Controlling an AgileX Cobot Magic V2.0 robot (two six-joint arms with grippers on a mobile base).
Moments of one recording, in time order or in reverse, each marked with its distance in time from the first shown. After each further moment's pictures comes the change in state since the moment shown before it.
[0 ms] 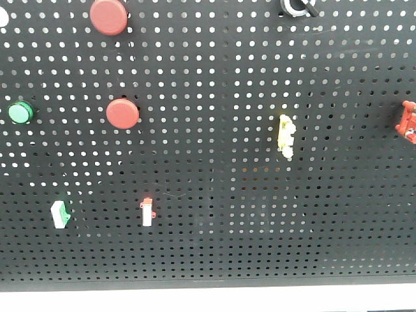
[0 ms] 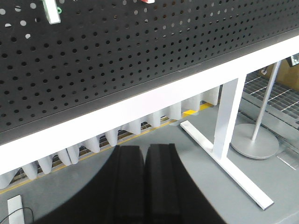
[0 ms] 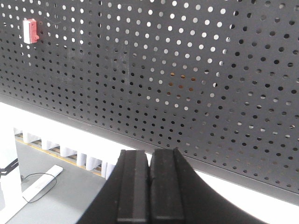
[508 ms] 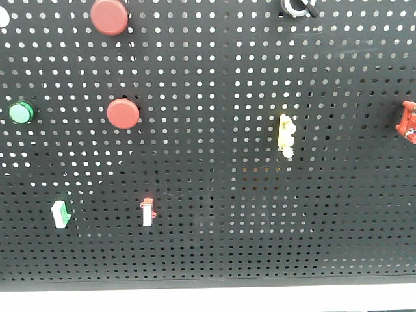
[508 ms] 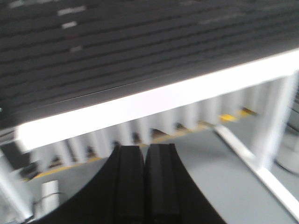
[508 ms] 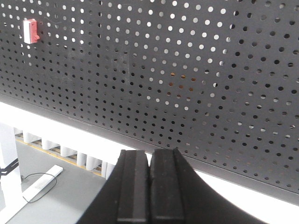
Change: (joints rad) left arm 0.188 -0.130 0.178 0.019 -0.101 -0.005; right arm 0.000 0.000 0.000 0.000 0.001 0.000
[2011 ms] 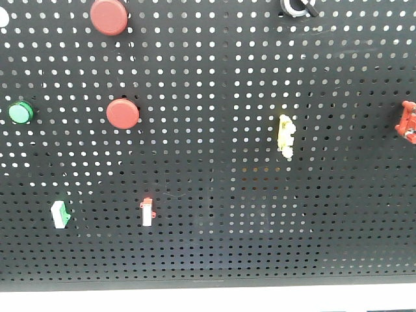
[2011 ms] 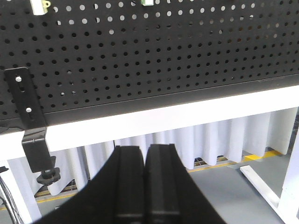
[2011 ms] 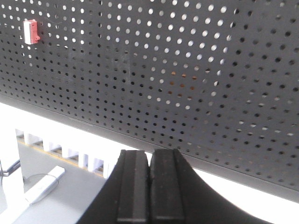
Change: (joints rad) left arm 0.051 -0.160 0.147 0.047 -0.119 -0.065; right arm -0.034 0.000 0.098 0.035 -0.126 0.000
